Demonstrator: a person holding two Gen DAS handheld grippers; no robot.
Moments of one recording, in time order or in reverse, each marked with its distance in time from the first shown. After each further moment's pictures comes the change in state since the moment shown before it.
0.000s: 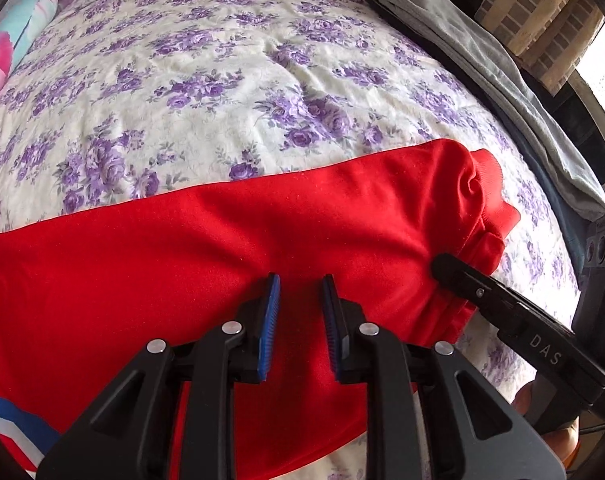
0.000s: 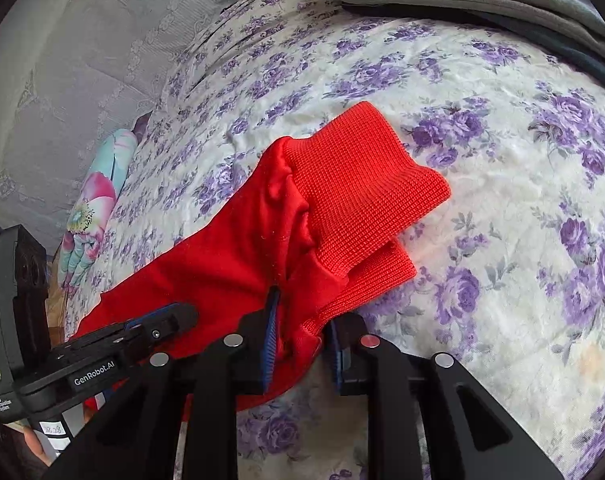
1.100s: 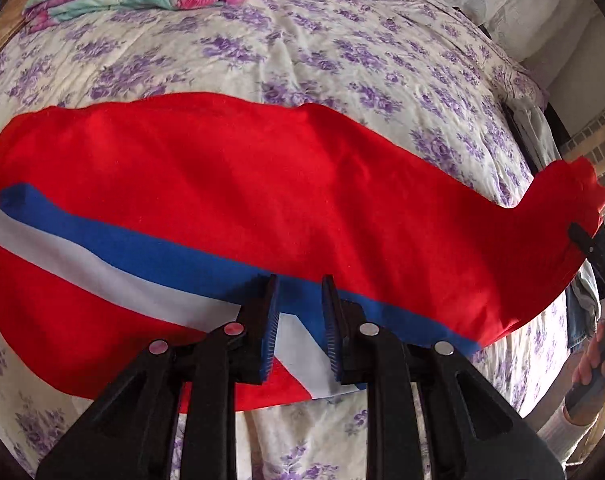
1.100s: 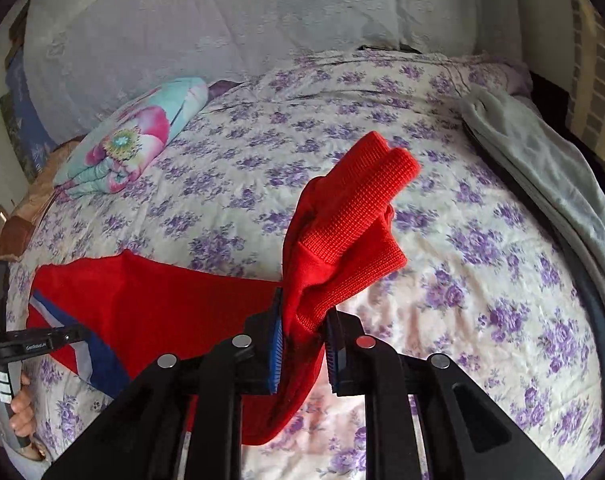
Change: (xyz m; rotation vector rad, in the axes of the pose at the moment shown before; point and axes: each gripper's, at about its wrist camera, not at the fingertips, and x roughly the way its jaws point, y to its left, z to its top) left arm -0.103 0.238 -0.119 -0.460 -0.083 0.016; right arm -0.031 0.184 0.004 -0.640 -0.072 -0.104
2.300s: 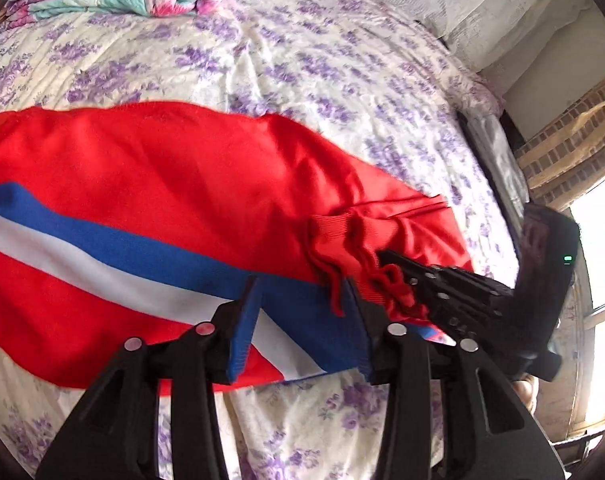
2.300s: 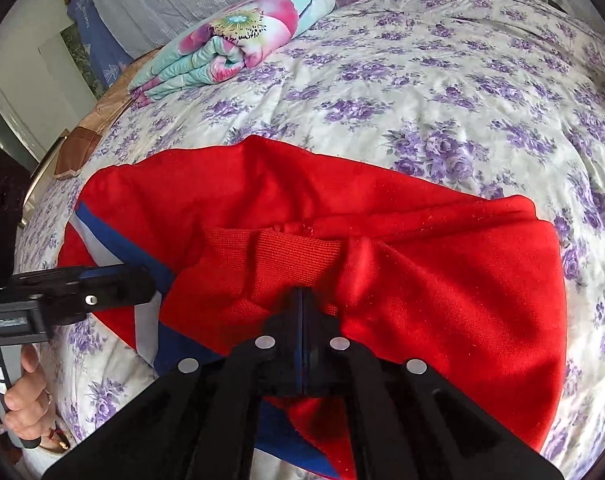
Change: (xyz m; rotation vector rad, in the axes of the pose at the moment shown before) left arm -0.031 -0.001 -0.013 0.037 -0.076 -0.179; right arm 0.100 0.117 -0.039 -0.029 0.212 0.292
